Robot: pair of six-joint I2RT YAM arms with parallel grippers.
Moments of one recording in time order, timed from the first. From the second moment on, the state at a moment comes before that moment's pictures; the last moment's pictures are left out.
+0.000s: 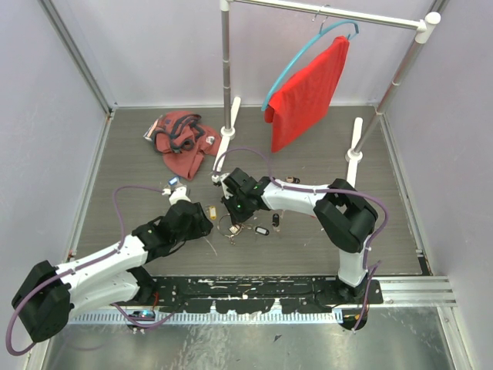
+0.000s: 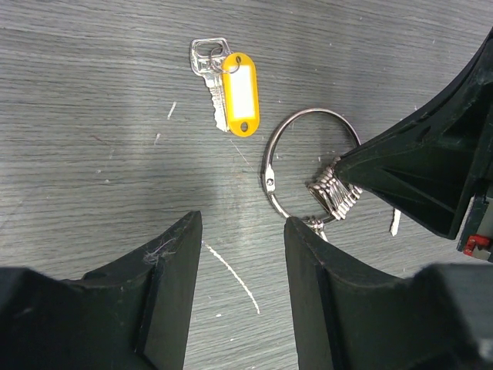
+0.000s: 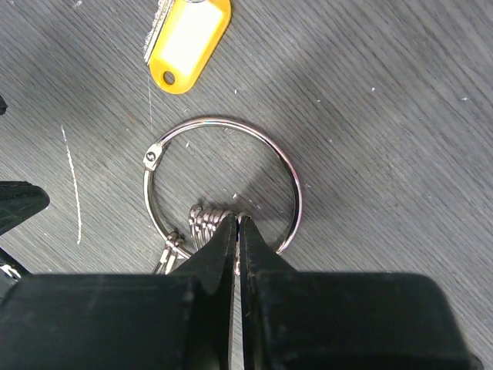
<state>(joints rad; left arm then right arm) -0.79 0.97 0.40 -0.20 -0.27 -0.86 0.89 1.87 1.20 -0.39 -0.16 0.22</state>
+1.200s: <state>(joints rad) -0.79 0.62 0.57 0.09 -0.09 -0.44 0.89 1.21 1.15 -0.22 -0.12 0.16</state>
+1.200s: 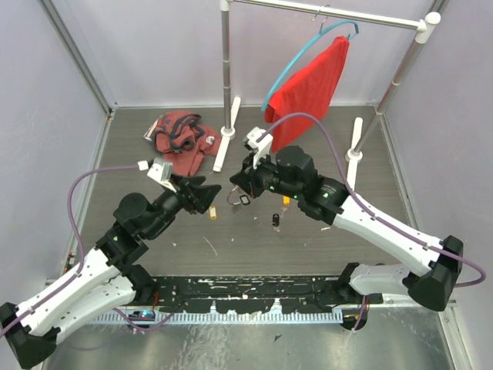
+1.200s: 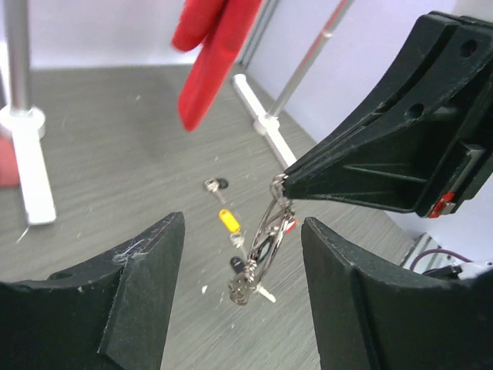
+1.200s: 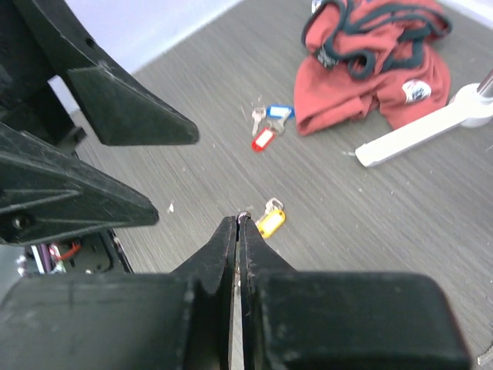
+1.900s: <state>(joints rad) -0.79 0.92 0.81 0.31 0.19 -0.35 0.89 1.04 1.17 -0.10 0.03 0.30</state>
